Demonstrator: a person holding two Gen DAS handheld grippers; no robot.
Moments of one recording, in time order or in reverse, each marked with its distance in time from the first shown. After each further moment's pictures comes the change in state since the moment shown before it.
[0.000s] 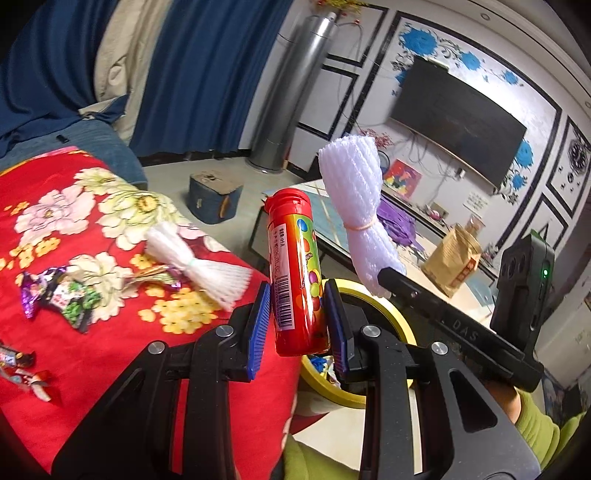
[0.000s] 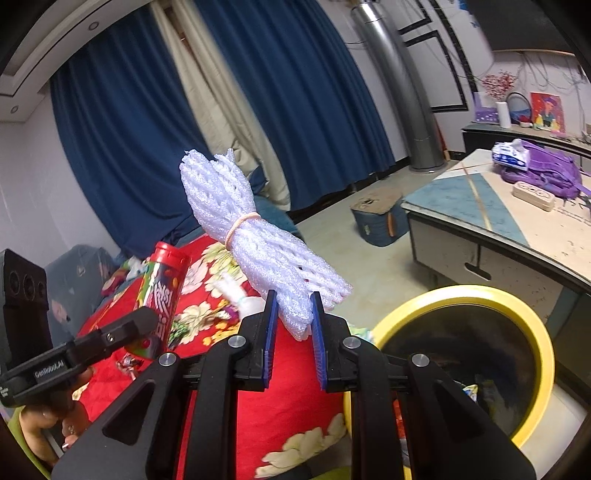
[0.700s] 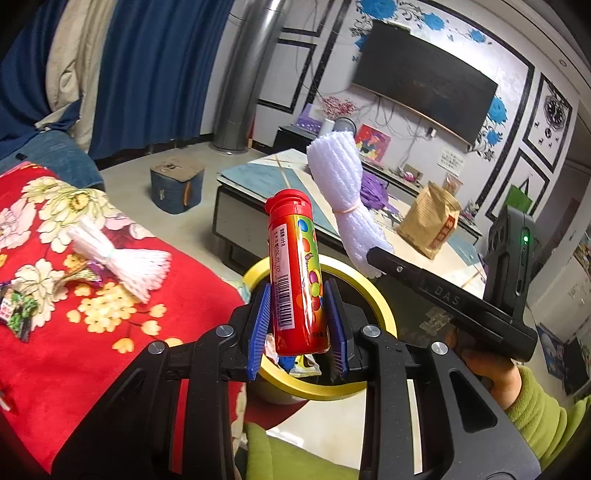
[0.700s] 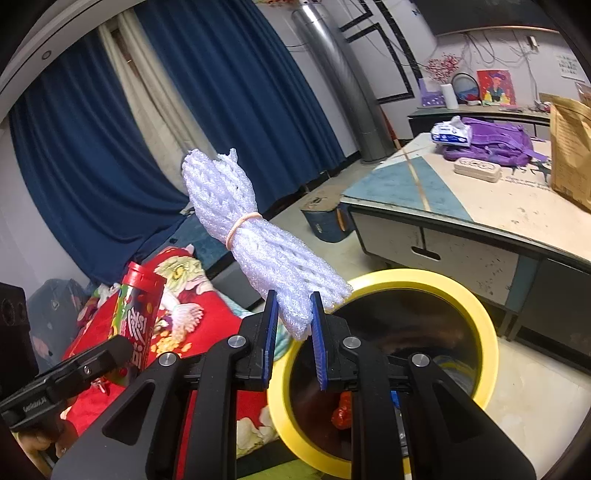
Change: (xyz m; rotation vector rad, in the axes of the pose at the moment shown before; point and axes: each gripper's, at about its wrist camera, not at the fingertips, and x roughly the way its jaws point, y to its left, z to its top) left arm 0.049 -0.060 -0.017 0.124 0.097 -0.082; right arm -0.028 -0.077 -0.012 0.135 -0.019 -0.143
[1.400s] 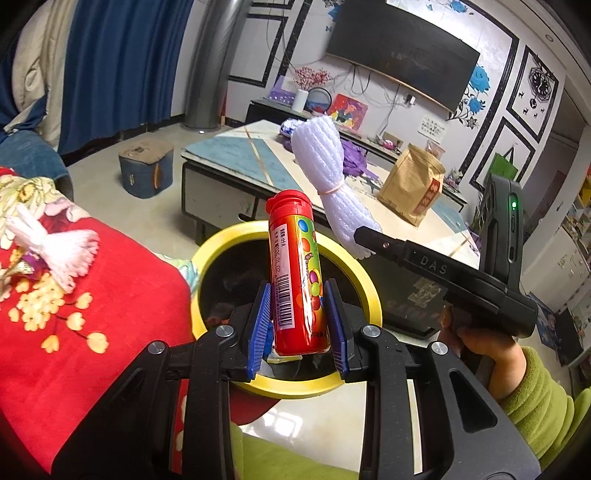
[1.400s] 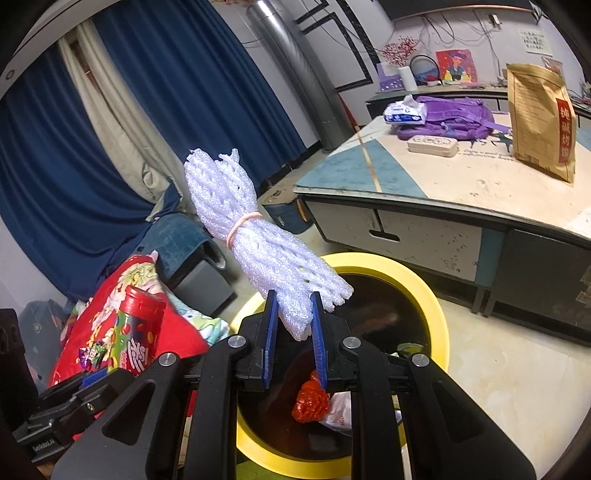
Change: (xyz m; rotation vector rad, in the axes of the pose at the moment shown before) left arm 0.055 -0.034 -0.020 0.060 0.107 -0.072; right arm 0.007 -0.057 -0.008 0.102 0.030 -0.115
